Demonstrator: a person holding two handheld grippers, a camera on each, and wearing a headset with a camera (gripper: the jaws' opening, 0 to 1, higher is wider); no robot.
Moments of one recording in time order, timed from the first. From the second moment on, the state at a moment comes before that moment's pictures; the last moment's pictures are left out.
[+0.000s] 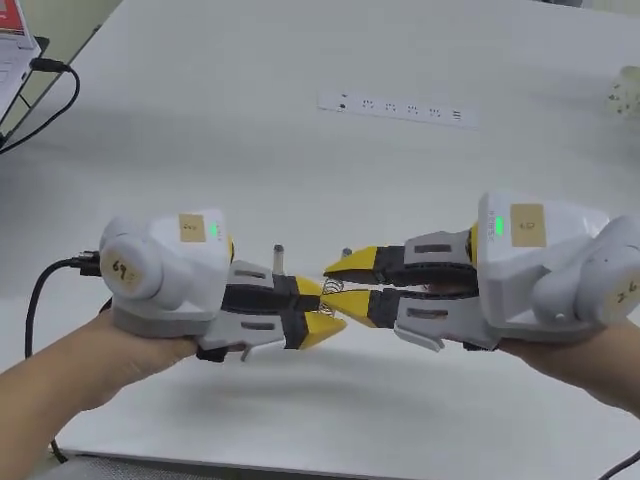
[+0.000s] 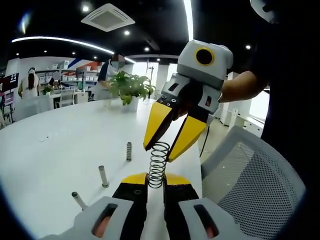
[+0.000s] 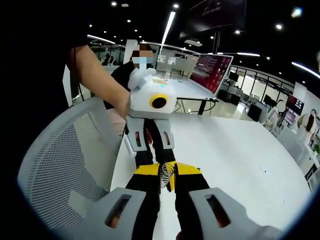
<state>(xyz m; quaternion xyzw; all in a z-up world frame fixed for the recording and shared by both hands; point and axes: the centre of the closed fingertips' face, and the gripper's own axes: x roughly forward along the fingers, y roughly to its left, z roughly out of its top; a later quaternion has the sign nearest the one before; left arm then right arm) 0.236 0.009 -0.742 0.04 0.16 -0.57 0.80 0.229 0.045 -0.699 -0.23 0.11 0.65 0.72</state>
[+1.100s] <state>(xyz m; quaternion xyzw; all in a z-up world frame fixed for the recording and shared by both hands) 0.253 0.044 -0.743 0.05 0.16 -0.51 0.85 0.241 0.038 -0.700 -0.23 0.11 0.63 0.73</state>
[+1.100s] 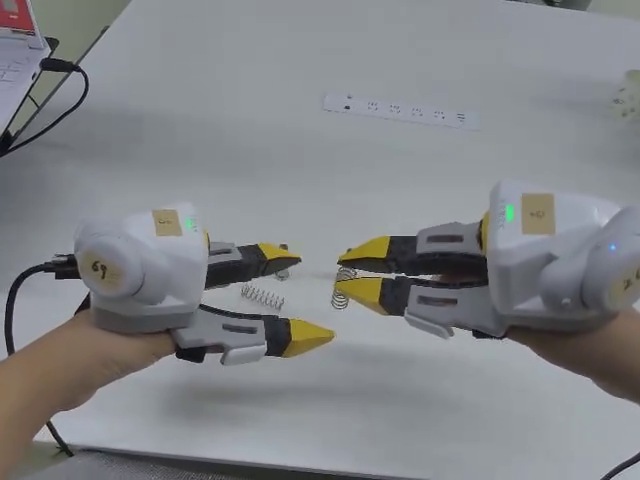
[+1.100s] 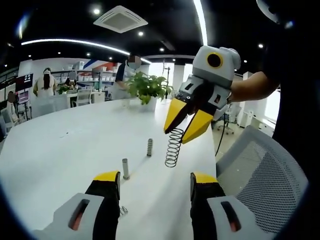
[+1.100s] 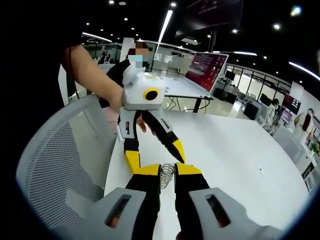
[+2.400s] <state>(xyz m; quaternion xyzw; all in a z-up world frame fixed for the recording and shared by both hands) 0.259 0.109 -0.763 0.03 0.19 -0.42 0.89 0.309 0.012 -0.707 -0.23 0.13 0.54 0.80</state>
